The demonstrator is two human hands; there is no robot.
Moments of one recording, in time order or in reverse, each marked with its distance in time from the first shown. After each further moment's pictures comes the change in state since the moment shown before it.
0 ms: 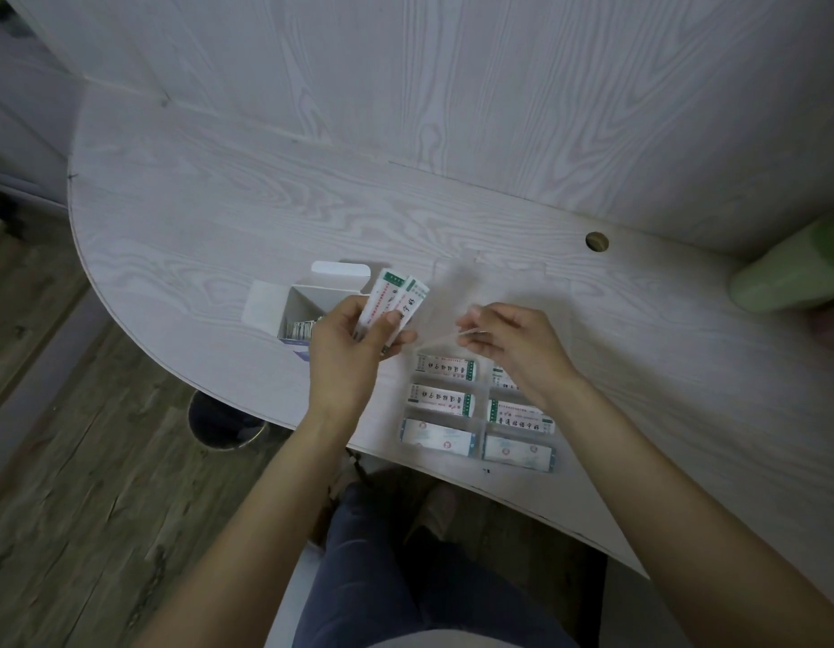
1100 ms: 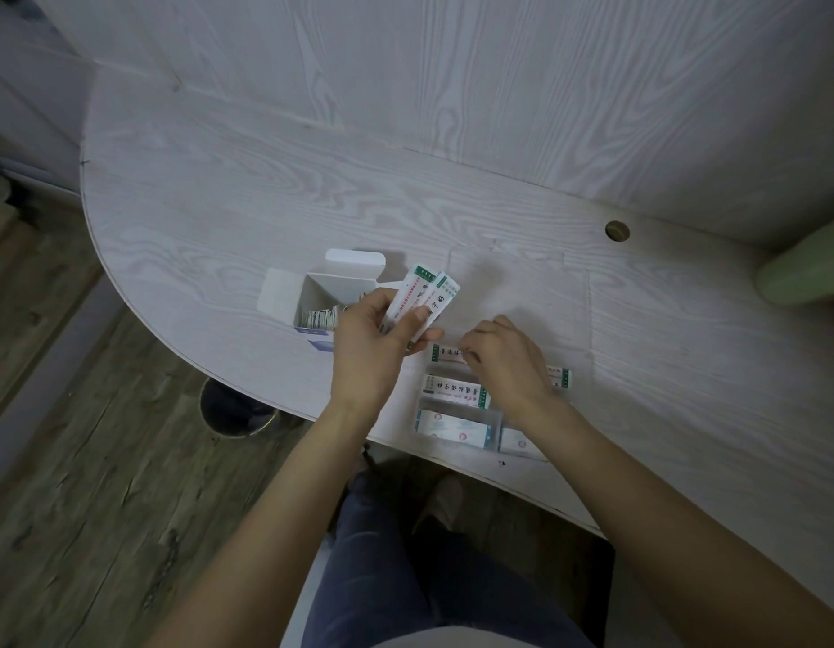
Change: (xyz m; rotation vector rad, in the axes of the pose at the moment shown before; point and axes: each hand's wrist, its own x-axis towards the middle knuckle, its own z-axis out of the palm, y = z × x) left_hand 0.000 -0.001 0.000 0.004 -0.056 -0.052; right_hand 0.018 0.057 0.018 -1.342 0.013 -0.520
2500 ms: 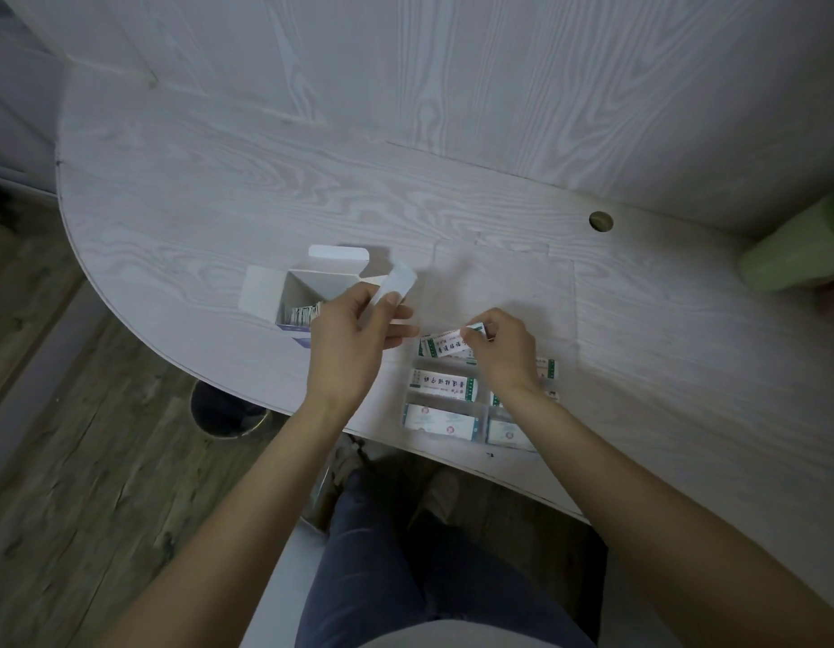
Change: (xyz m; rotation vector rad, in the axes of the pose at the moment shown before) left_hand 0.004 -0.006 -0.005 0.214 0.001 0.082; right_hand -0.001 -0.001 -0.007 0.701 0.097 0.661
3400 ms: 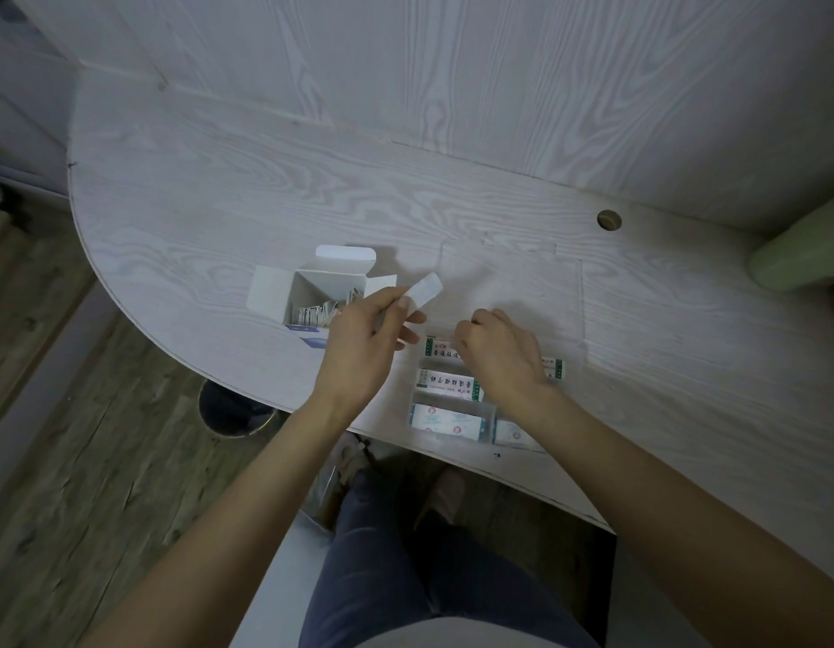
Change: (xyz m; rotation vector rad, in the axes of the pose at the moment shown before) left_hand 0.004 -0.004 -0.003 0.197 -0.131 0.097; right_hand 0.000 -0.007 0.001 -0.942 -0.142 -0.518
